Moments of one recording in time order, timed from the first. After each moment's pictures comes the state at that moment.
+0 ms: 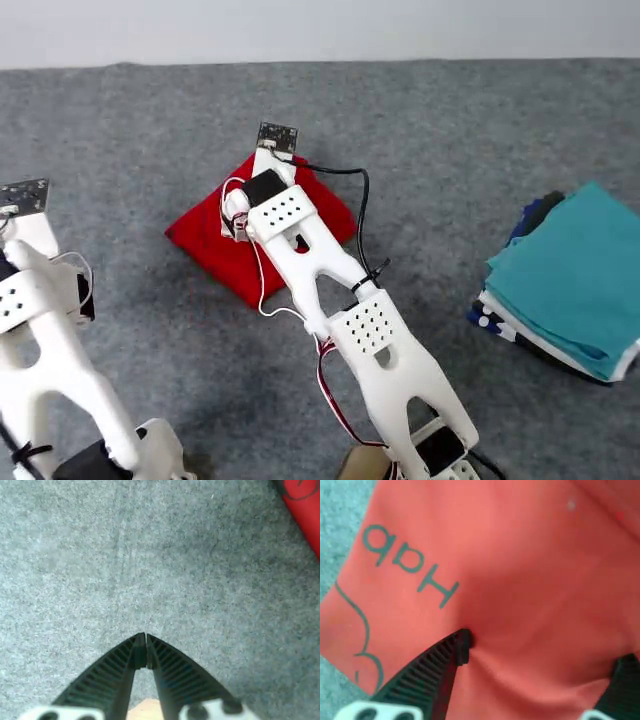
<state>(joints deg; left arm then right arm) -37.5 -22.8 26.7 92.9 -14.2 -38.2 67.6 -68.3 84.3 -44.1</state>
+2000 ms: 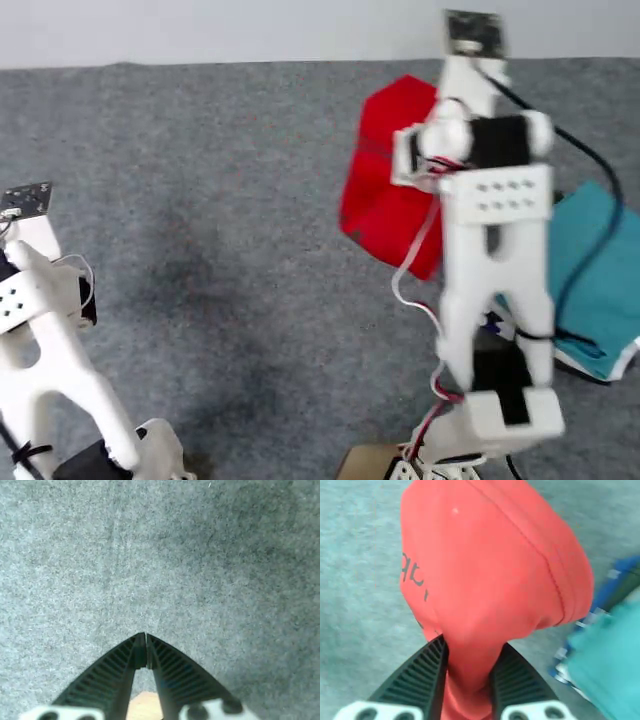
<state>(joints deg) -37.5 -22.8 26.7 94.1 -14.2 -5.2 -0.7 -30.2 100.7 -8.1</state>
